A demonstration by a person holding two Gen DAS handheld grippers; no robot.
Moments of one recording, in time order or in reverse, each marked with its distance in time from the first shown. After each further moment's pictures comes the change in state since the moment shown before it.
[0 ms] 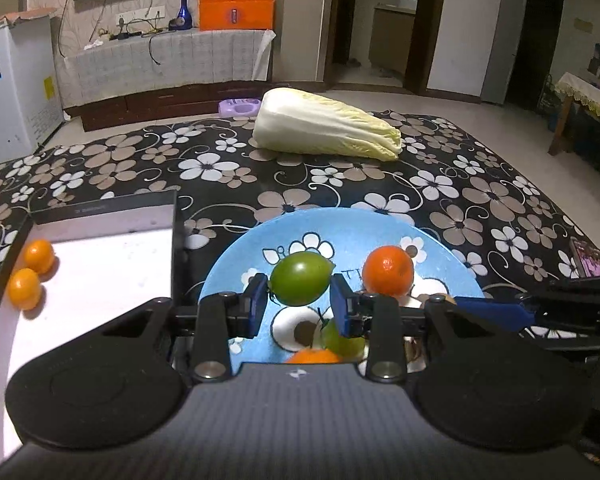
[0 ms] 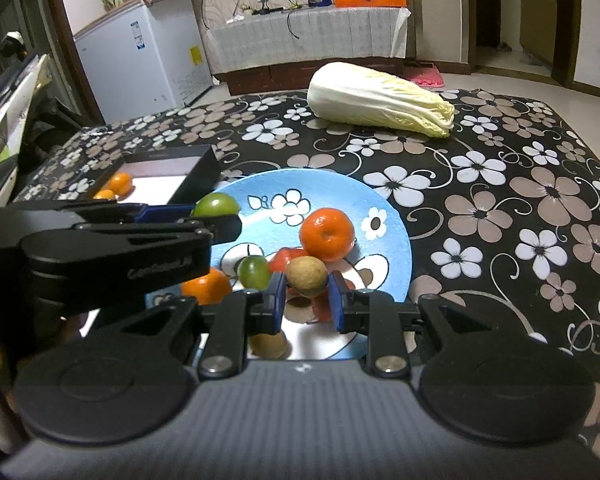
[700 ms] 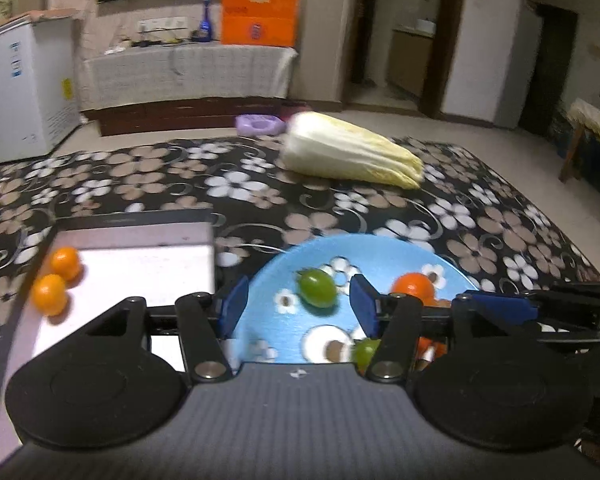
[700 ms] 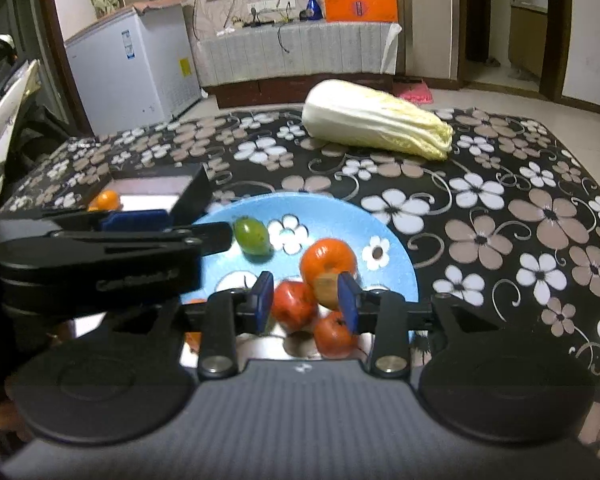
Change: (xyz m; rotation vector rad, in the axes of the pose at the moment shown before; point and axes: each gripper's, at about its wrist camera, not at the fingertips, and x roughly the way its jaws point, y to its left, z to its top) left arm -0.022 0.026 0.005 -0.070 -0.065 0.040; right arm 0.005 0.012 0.012 -0.005 -0.063 -0.043
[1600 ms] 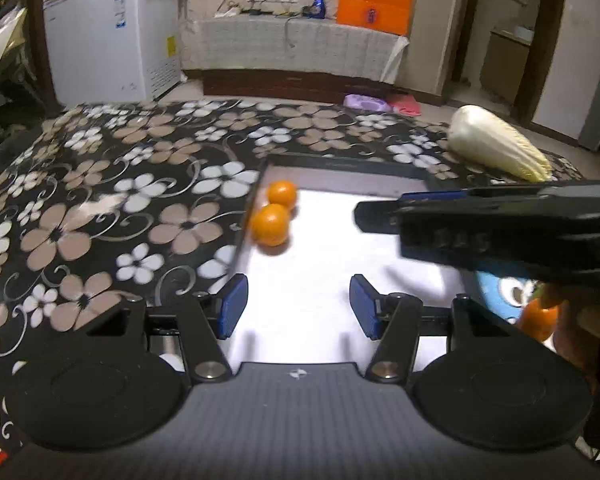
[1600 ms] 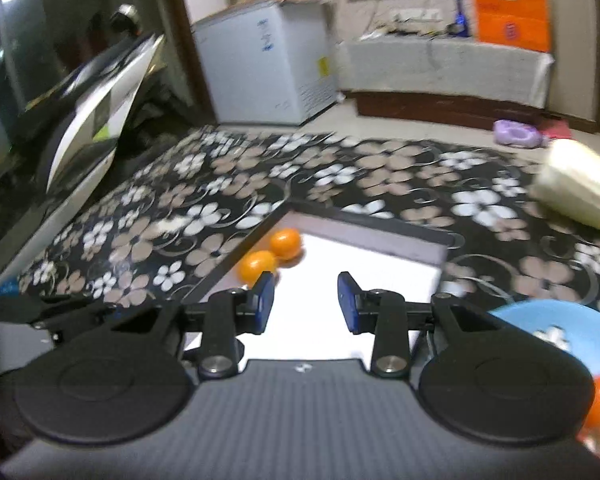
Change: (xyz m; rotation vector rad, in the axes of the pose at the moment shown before) left arm -0.054 0.140 -0.039 -0.152 0.074 0.230; right arm 0.074 0.151 0.047 -0.198 0.012 0.359
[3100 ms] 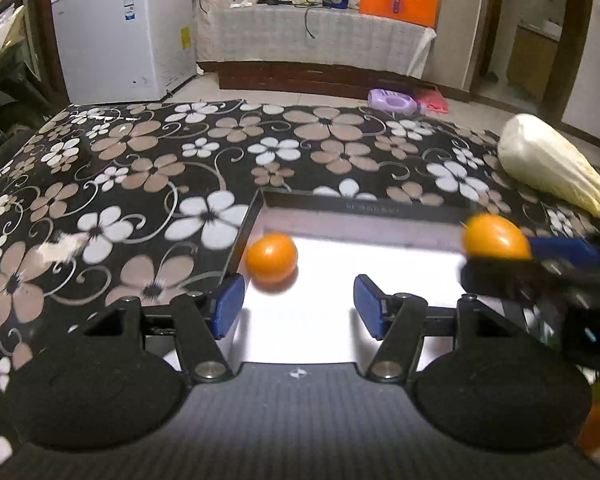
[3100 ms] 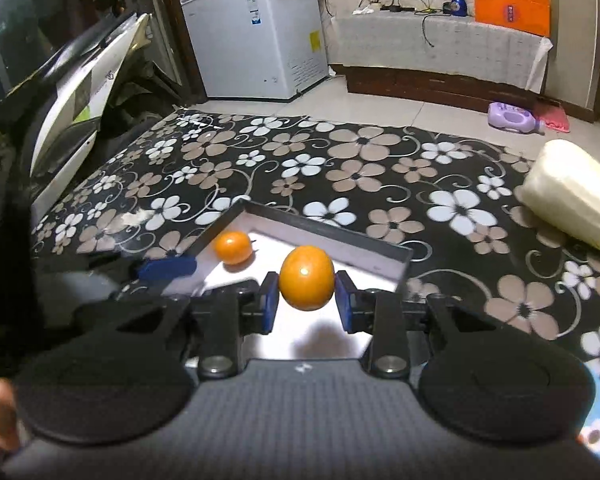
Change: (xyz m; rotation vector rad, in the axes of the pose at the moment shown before) left arm 0.099 -0.017 0.058 -0.013 0.017 0.077; right arm 0.014 -0.043 0.024 0.002 0.074 -0.035
